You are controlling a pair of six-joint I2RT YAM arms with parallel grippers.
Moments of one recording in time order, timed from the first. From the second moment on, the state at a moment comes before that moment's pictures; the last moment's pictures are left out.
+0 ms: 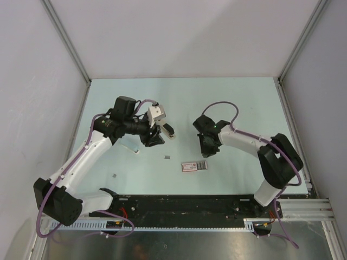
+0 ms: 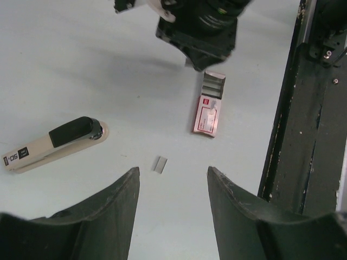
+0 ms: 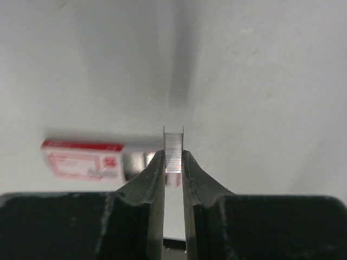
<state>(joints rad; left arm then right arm) -0.44 1.21 1.14 -0.72 0.71 0.47 0.67 1.69 1.09 -0.69 0.10 0.53</state>
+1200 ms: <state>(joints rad) -0.44 1.19 1.12 -0.72 0.71 0.47 0.94 1.60 1.01 -0.72 0.18 0.84</state>
